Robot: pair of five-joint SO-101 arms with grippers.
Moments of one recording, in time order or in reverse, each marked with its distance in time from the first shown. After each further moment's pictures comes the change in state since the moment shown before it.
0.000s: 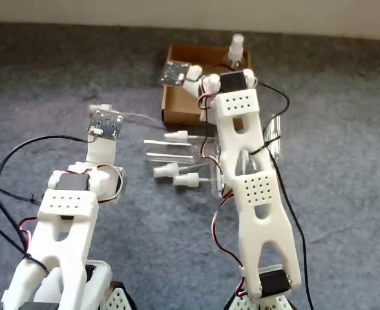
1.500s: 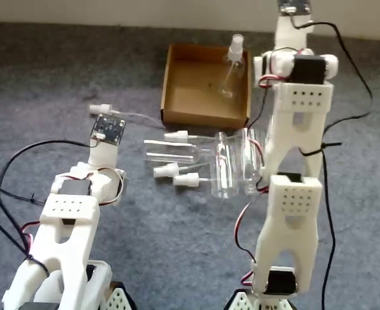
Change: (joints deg) left arm 0.0 0.0 4.7 -7.8 -3.3; right arm 15.7 -24.6 7.1 4.8 -51.3
